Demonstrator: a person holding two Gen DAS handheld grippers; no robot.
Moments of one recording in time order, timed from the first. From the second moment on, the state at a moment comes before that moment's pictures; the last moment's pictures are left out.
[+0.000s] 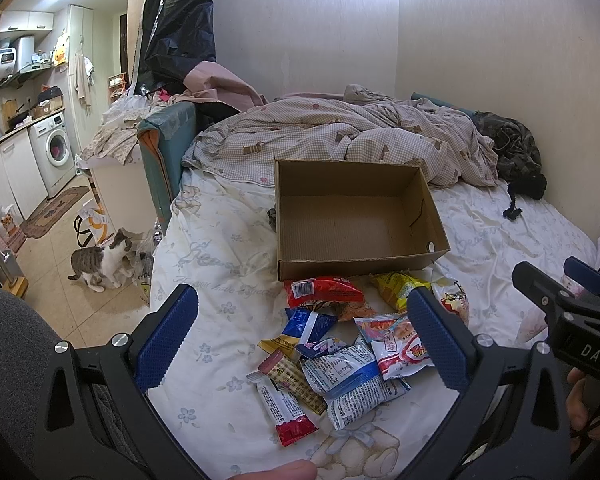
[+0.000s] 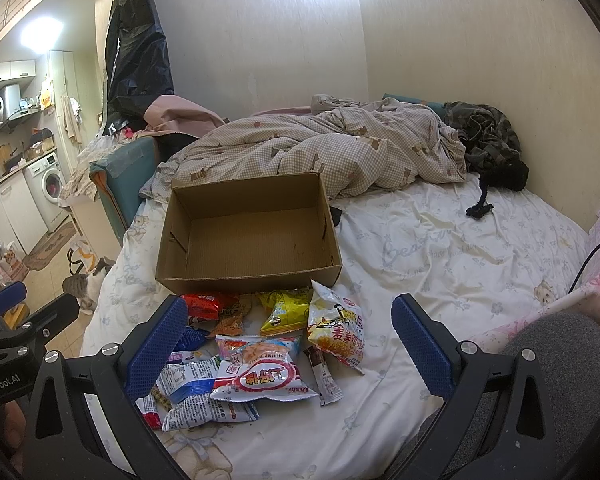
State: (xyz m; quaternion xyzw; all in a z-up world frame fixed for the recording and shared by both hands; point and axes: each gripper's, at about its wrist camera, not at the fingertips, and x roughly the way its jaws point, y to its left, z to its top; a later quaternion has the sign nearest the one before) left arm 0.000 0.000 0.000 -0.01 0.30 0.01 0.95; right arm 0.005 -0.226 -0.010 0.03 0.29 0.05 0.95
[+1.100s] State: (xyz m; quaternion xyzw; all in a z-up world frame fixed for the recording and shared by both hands) left arm 0.050 0.022 0.015 -0.02 0.37 0.03 0.93; right arm 0.044 -0.250 0.012 0.07 0.31 0.06 0.94
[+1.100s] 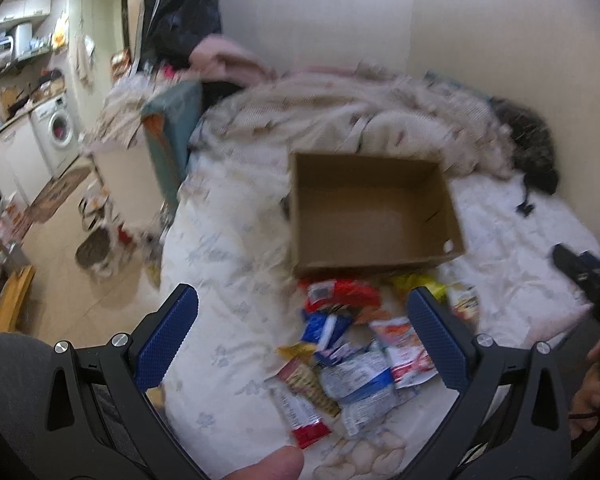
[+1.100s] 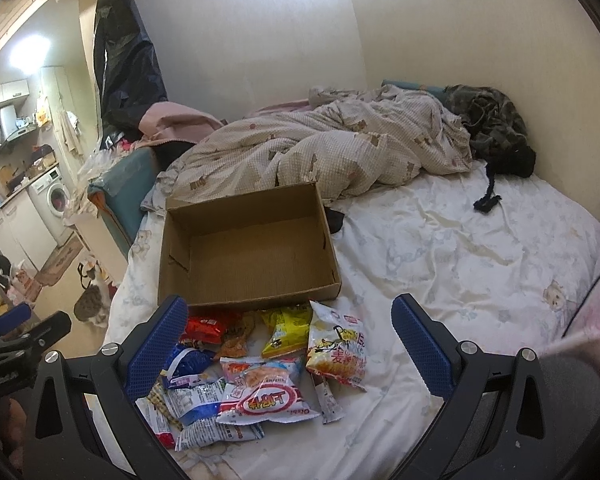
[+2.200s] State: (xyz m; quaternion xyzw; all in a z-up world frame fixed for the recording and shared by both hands) left arm 0.073 0.042 -0.185 -0.12 0.70 0.07 0.70; right arm 0.089 -0.271 -0.045 0.12 0.42 0.04 0.90
